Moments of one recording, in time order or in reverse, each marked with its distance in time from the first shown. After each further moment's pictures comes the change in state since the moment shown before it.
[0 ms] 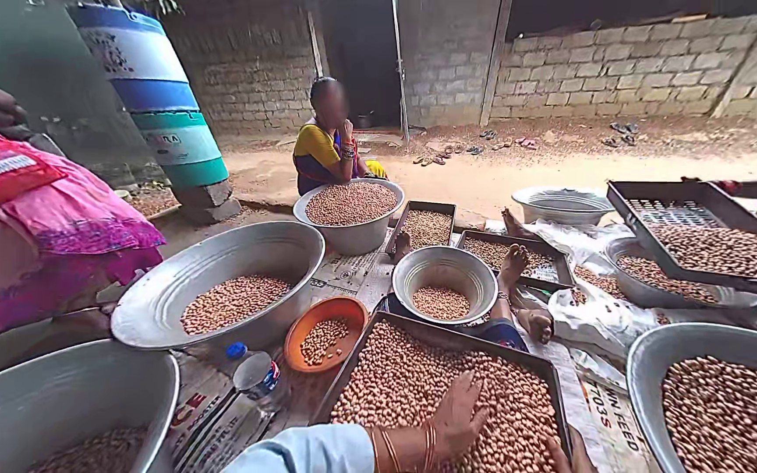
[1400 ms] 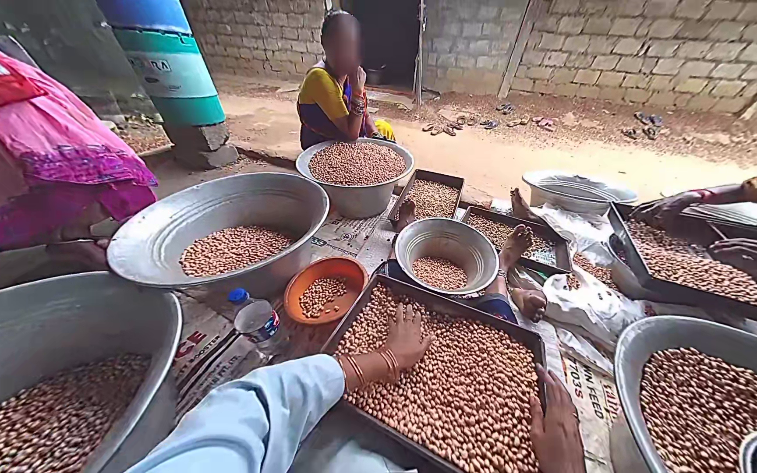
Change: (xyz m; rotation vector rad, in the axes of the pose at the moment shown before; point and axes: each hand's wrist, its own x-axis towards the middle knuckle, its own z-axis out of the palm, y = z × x) left_hand -0.003 -0.060 -0.060 0.329 0.020 -0.473; right_hand 0.003 -0.005 0.008 -0.256 0.282 -0.481
